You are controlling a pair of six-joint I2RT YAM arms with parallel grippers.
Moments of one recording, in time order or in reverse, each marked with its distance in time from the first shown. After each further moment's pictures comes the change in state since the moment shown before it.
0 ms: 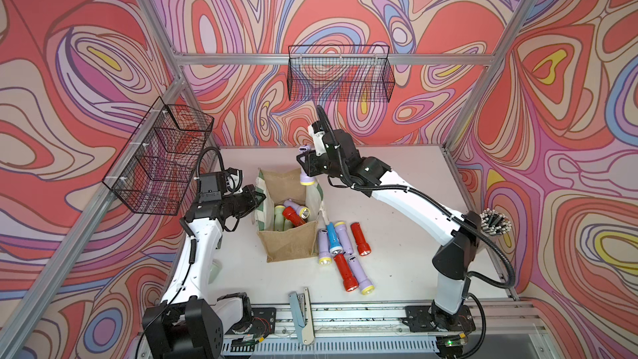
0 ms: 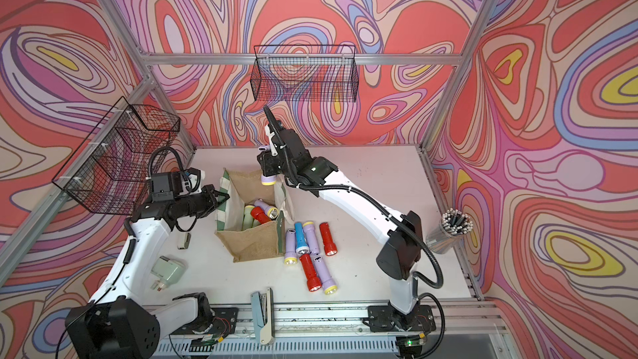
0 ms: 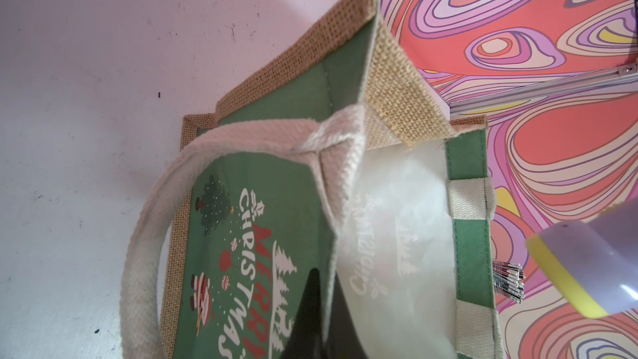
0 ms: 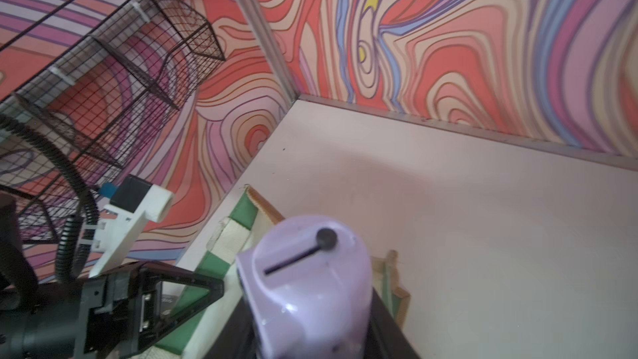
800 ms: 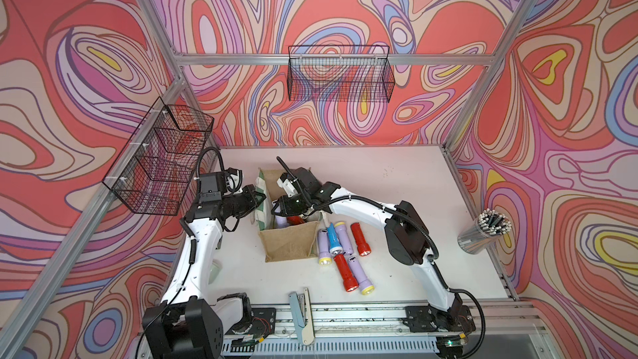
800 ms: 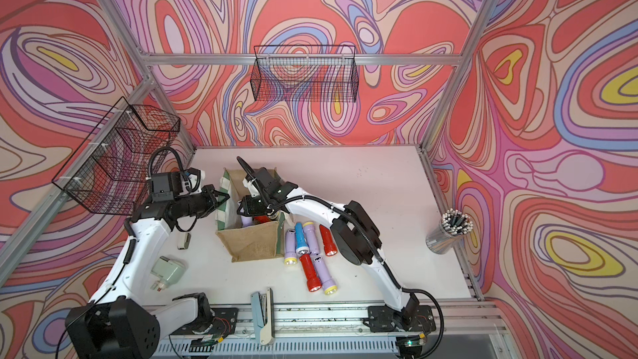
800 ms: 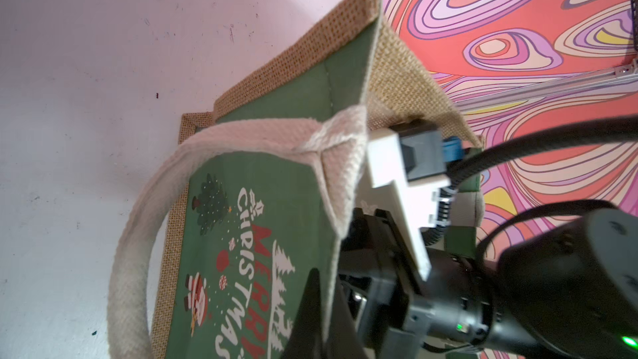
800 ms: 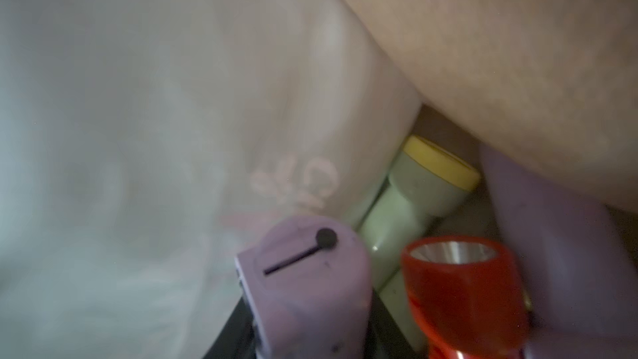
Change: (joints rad) left arm 0.000 0.000 0.000 0.006 0.002 -0.004; right arm 0.073 0.366 -0.008 -0.010 -0.362 0.214
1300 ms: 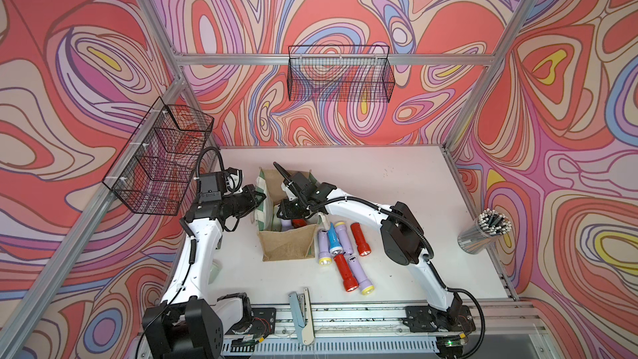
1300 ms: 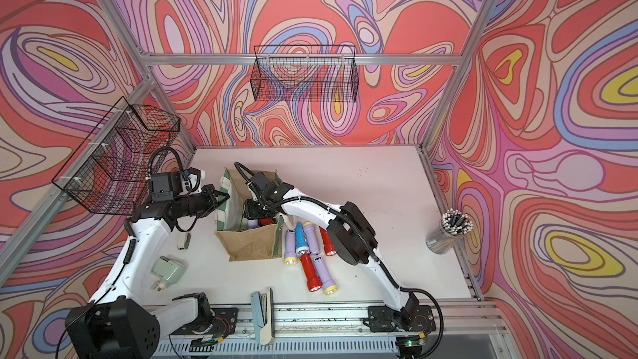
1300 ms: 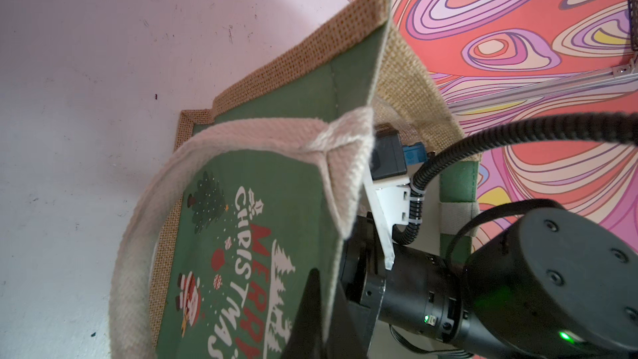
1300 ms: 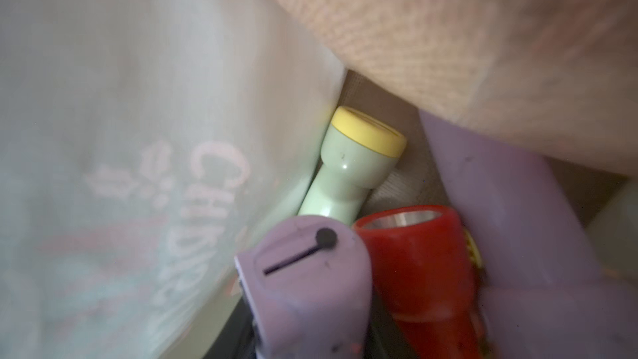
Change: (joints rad) left arm 0.000 0.000 0.000 0.003 0.003 0.000; right arm 0.014 0.030 0.071 -0.144 0.147 0.001
